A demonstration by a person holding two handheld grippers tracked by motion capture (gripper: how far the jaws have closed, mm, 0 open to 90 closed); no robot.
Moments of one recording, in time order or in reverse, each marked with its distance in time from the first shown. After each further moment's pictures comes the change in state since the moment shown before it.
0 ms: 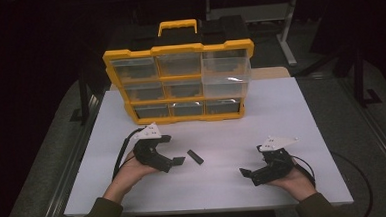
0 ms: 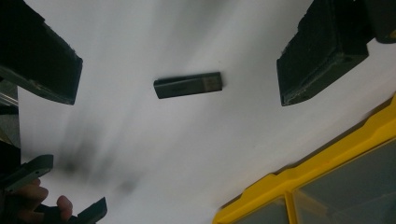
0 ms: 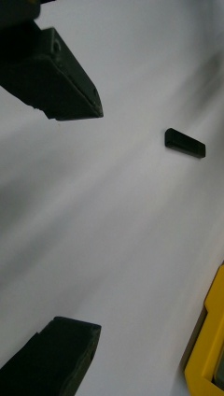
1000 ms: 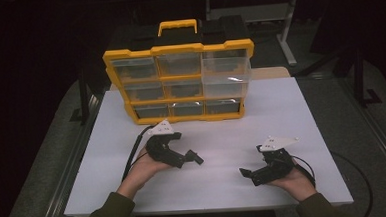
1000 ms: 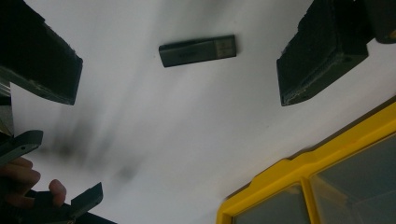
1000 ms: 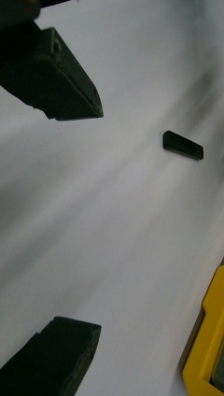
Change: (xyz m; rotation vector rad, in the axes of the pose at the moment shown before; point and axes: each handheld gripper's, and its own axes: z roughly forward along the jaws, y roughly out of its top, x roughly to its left) left arm -0.008 0.015 0.030 0.000 -0.005 -0.022; right arm 0.001 0.000 -0.001 -0.006 0.005 0.003
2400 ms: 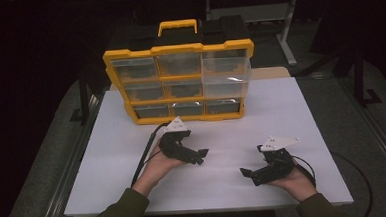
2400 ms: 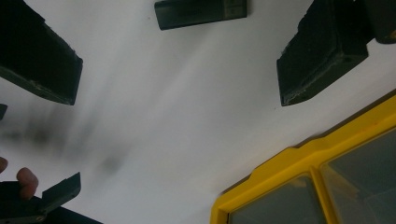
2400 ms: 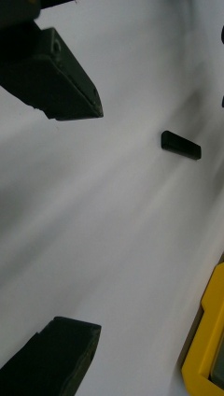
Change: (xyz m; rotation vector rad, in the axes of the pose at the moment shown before) left arm -0.009 0.010 0.031 0.009 0.061 -0.021; right arm 0.000 0.000 -0.001 -0.004 -0.001 0.008
